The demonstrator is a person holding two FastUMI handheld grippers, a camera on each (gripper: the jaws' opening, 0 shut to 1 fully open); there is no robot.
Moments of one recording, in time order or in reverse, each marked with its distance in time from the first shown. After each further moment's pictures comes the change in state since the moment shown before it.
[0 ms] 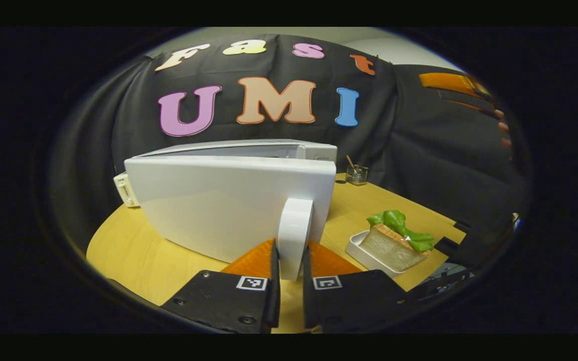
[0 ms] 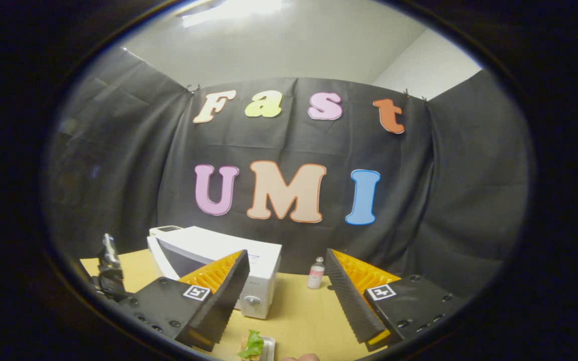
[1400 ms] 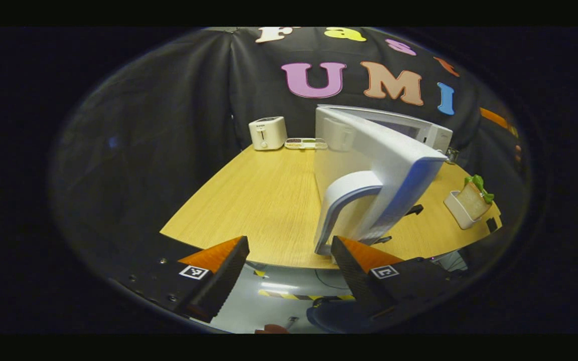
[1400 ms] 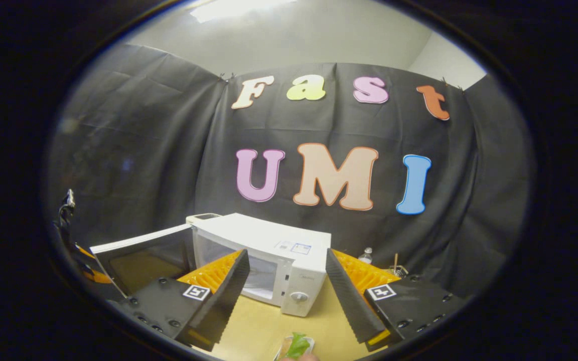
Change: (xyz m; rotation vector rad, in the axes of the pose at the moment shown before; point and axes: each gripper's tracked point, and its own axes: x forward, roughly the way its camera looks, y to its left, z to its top) left arm -0.201 0.204 -0.089 -0.158 0.264 0.458; right arm 0.021 0.091 -0.046 -0.010 0.076 0.215
